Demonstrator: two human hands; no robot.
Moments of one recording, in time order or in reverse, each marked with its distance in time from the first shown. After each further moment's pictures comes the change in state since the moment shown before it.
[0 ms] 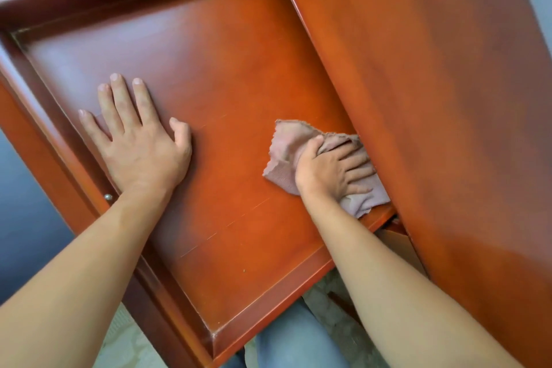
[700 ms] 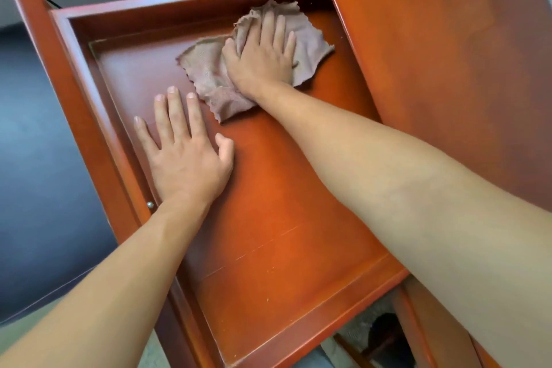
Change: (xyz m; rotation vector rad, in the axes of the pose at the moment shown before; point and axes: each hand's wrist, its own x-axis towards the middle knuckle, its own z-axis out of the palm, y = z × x) left_hand 0.002 -0.002 0.004 0.035 -0.025 0.004; right_hand -0.029 -0.252 0.020 -0.194 0.090 -1.010
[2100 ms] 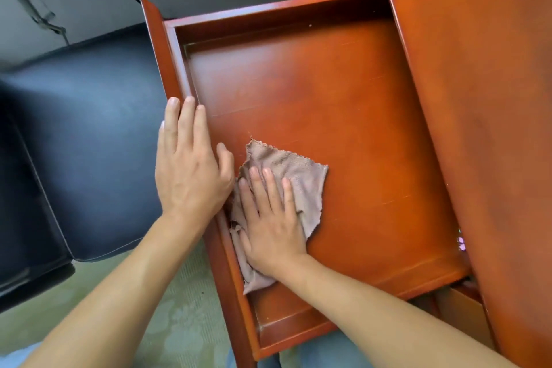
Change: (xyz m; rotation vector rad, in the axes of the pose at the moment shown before) left_hand -0.030 -0.063 -0.079 -0.087 0.123 0.032; right_hand -0.287 0.007 0.042 -0.063 -0.089 -0.572
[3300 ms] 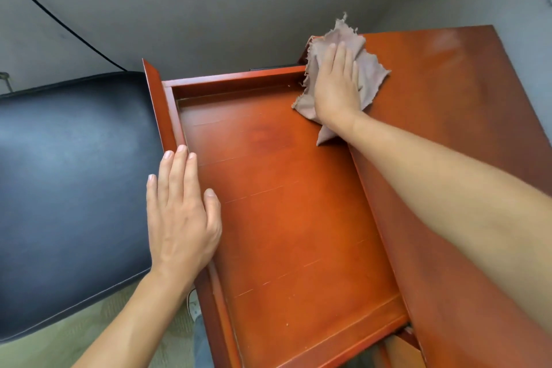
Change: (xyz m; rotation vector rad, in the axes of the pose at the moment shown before) left_hand 0.008 0.053 0.021 -0.244 -0.018 -0.040; right_hand 0.233 0.270 -0.153 -0.063 0.160 0.456
